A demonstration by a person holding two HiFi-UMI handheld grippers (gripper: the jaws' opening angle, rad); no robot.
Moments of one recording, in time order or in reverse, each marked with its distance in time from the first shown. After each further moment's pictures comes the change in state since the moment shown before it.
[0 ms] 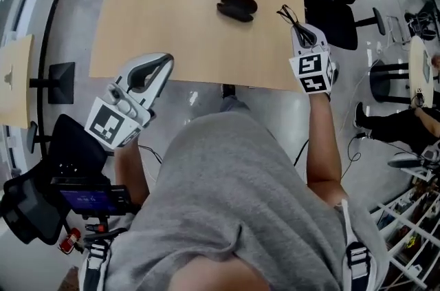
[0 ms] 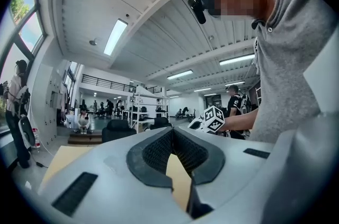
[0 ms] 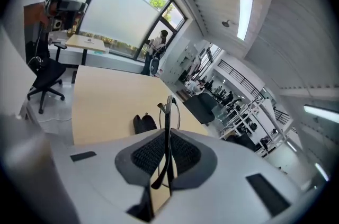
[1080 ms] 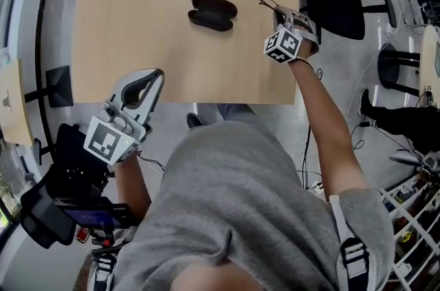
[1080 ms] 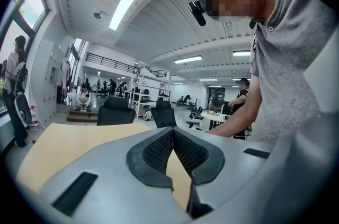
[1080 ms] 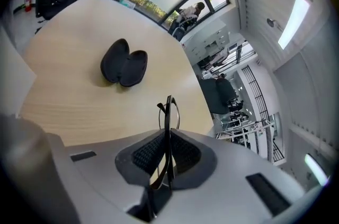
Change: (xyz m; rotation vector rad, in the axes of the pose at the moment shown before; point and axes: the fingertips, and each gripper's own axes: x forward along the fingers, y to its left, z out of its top) left arm 0.151 0.042 -0.069 -0.141 0.185 0.004; right arm 0.242 -0.038 -0.166 -0.400 0.218 0.043
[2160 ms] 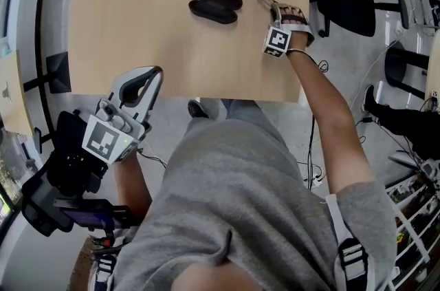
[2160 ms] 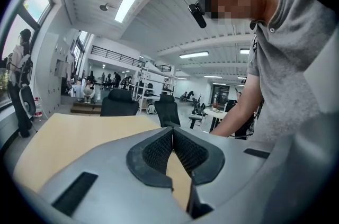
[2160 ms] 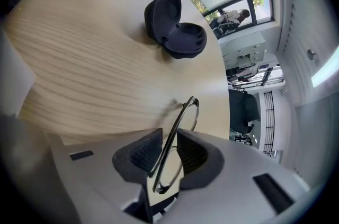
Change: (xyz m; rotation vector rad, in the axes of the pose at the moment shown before) left arm 0.024 0.012 -0.011 -0.093 0.012 0.014; right arm 0.079 0.079 -0.015 -0.347 0.008 0.100
